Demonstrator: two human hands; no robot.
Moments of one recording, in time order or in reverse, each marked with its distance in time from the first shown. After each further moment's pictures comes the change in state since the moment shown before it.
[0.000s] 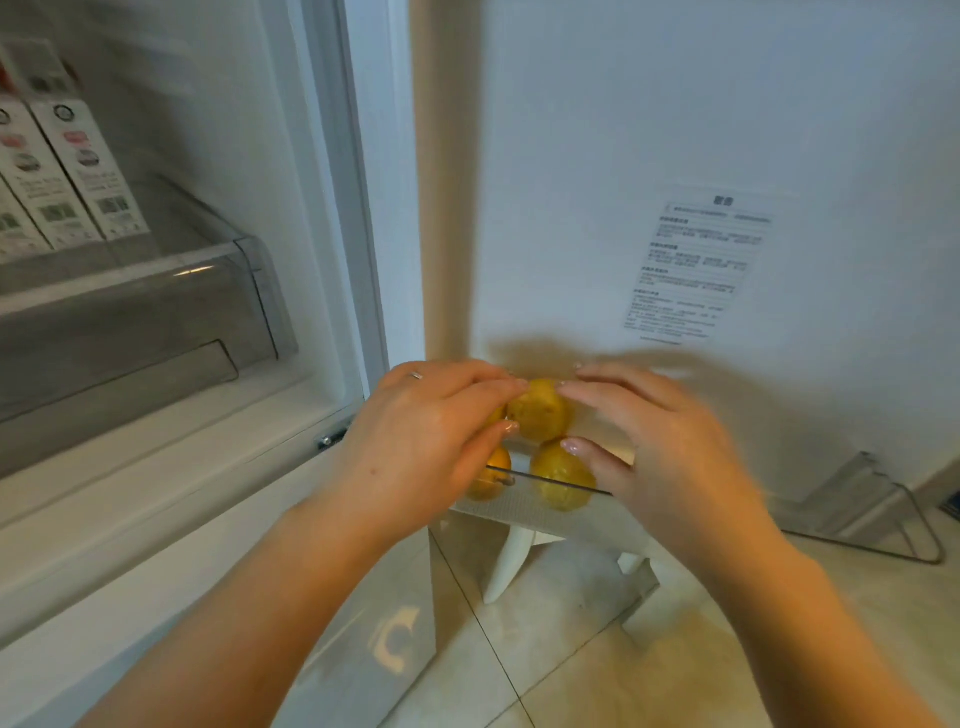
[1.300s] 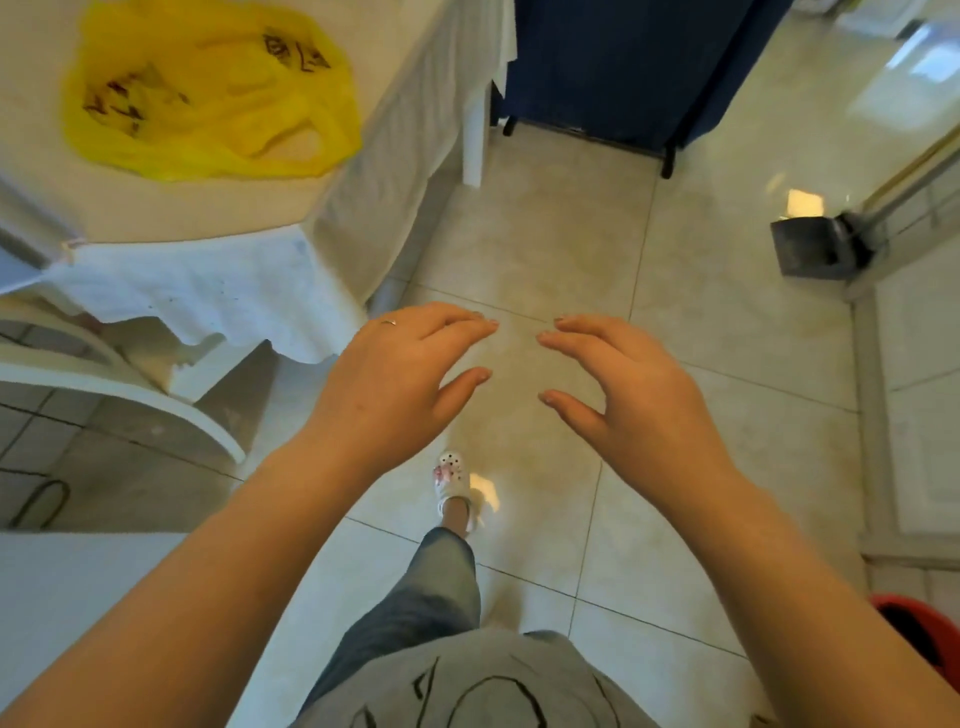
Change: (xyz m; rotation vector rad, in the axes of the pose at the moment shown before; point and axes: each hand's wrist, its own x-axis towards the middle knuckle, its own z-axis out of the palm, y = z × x) left_hand 0.022 0.478 0.296 -0.426 -0.507 0.404; right_hand -0.463 0.282 -0.190 -0.166 0.000 0.734
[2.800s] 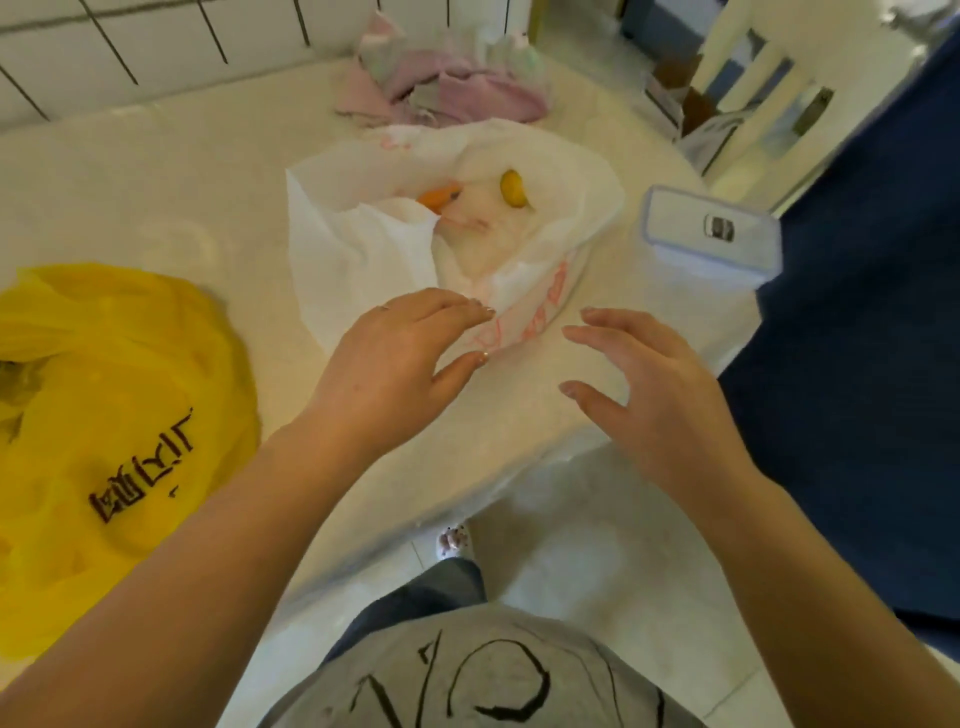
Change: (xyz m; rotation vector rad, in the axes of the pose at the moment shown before) left_hand 0.674 -0.449 0.027 0.199 0.291 -0.705; right_hand 0.924 0.277 0.092 0.181 -0.307 -0.566
